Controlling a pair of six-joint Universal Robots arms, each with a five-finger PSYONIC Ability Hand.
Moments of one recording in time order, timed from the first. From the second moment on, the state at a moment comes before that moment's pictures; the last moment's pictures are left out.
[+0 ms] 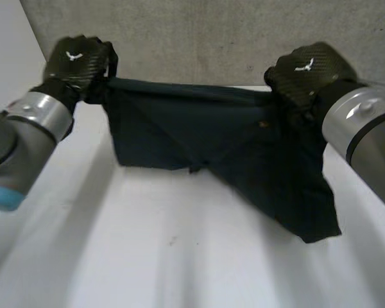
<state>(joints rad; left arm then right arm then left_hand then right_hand) 4.41 -1.77 -1.50 3.46 -1.34 3.33 2.11 -1.42 1.23 0.29 1.62 2.55 1.17 1.19 1.19 1.20 0.97 1.10 1.18 1.18 1.20 0.99</state>
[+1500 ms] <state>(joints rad) 4.30 -1.83 -1.91 3.67 -1.48 3.43 1.95 -1.32 1.55 0.01 1.38 2.82 1.17 1.20 1.19 1.20 0.97 0.47 0.46 0.46 0.44 0.24</state>
